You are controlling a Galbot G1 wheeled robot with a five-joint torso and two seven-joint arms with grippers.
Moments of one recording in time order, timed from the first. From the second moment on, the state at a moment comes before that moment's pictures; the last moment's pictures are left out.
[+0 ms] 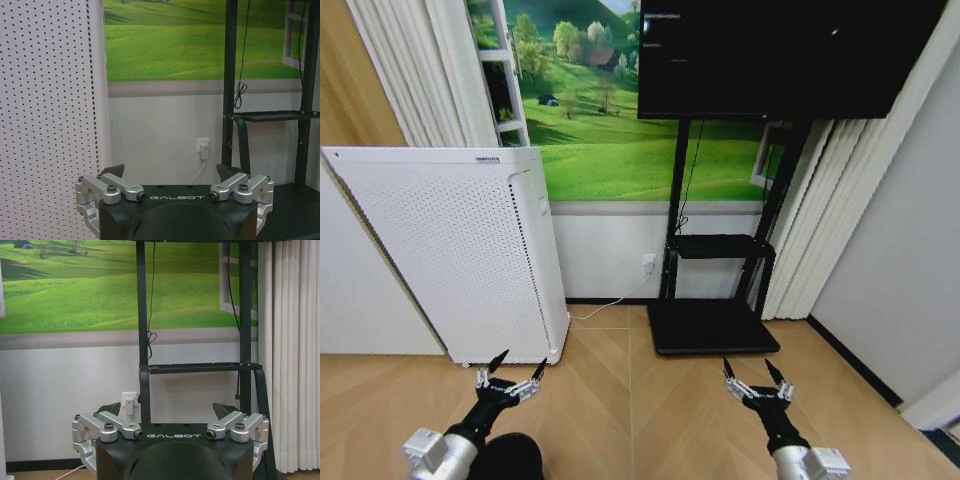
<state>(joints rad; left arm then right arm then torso) 1.86 -1.13 -0.83 -2.36 -0.50 0.11 0.11 -1.84 1.37 0.67 2.30 0.27 0.04 0.08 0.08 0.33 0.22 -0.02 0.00</state>
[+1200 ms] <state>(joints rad) 1.86 -1.13 -0.83 -2.36 -0.50 0.11 0.11 -1.84 1.37 0.67 2.30 0.27 0.04 0.08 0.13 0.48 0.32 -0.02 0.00</state>
